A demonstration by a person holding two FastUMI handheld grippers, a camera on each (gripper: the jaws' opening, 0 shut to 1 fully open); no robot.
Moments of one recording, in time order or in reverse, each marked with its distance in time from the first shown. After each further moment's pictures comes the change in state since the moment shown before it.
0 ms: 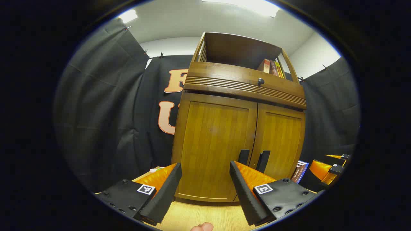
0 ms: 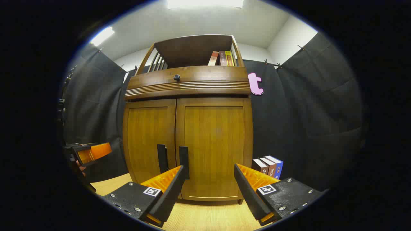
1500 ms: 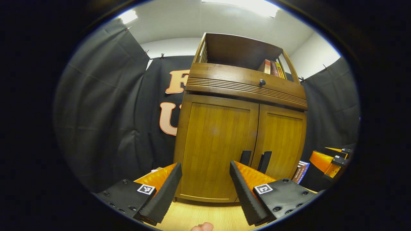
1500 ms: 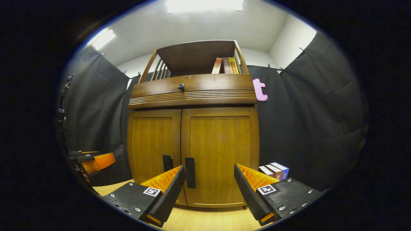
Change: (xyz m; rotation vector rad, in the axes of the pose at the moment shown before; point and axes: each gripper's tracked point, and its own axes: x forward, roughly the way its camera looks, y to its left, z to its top) left arm -0.003 0.004 0.004 -0.002 -0.009 0.008; right arm 0.023 0.023 0.030 0.018 -0.064 0.058
